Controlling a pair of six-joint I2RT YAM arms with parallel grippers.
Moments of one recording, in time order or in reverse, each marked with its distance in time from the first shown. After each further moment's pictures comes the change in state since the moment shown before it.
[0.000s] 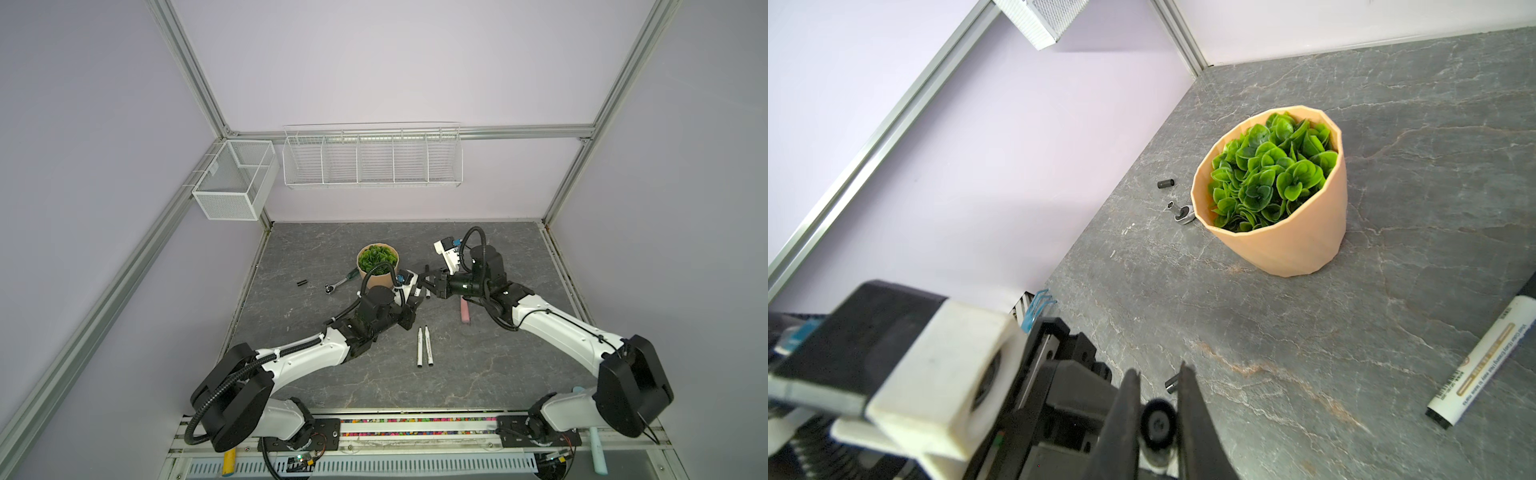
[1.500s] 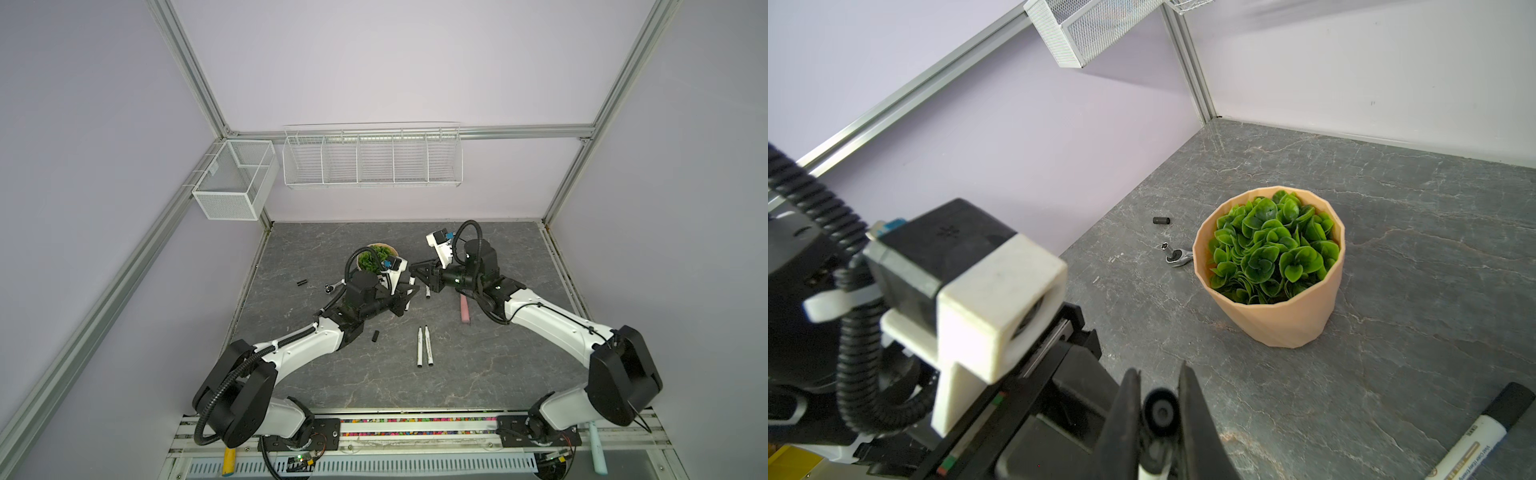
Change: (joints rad) left arm 0.165 0.023 0.039 0.057 0.275 -0.087; right arm 0.035 0.068 0.060 0.080 0.063 -0.135
